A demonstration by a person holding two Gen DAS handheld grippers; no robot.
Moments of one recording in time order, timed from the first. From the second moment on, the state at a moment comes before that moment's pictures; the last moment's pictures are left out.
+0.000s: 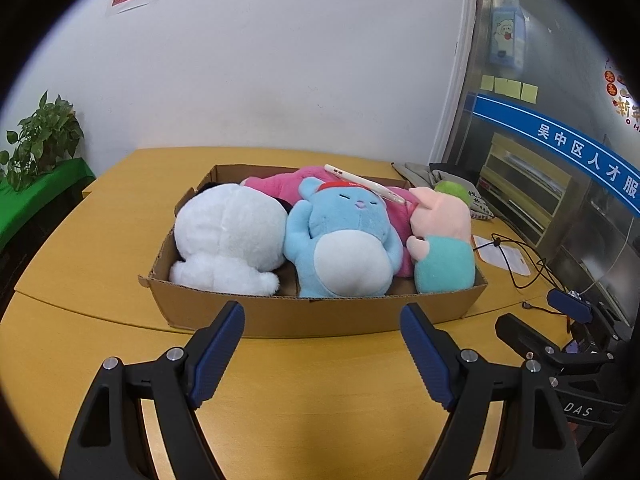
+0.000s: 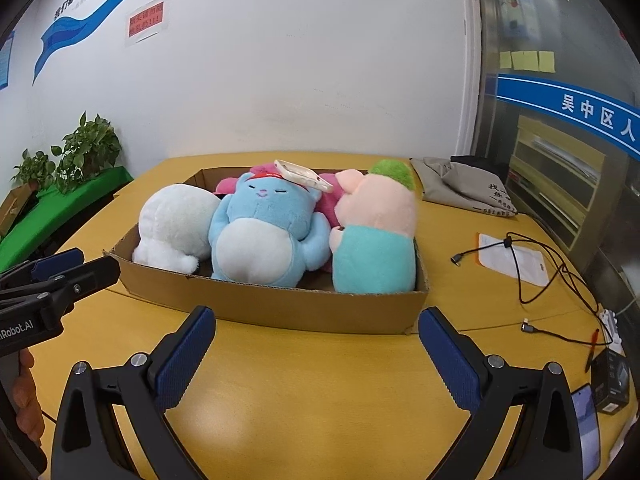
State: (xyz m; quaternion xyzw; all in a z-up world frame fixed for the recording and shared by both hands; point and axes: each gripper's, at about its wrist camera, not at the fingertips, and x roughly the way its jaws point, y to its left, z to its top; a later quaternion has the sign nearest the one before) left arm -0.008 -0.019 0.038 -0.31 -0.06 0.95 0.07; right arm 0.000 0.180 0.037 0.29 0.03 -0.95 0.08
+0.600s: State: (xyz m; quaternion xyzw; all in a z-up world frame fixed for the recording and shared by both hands) left arm -0.002 -0.015 0.032 -0.31 -0.06 0.95 0.05; right arm 0.007 0.180 0.026 0.30 0.03 -0.95 0.08
